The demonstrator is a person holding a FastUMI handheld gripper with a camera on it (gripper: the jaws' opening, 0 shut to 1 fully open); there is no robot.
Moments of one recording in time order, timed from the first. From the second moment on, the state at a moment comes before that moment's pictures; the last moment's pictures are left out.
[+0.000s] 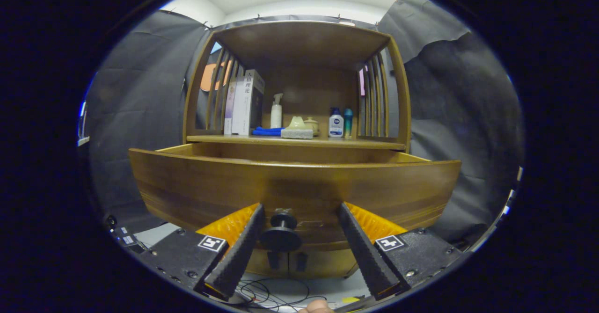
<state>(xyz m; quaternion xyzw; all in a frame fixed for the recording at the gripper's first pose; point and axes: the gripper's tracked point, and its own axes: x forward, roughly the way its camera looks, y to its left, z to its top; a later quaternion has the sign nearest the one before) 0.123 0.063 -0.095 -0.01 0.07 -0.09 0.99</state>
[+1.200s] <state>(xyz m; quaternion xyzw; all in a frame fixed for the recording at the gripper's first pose) 0.240 0.042 -0.095 -0.03 0.09 -0.10 0.99</state>
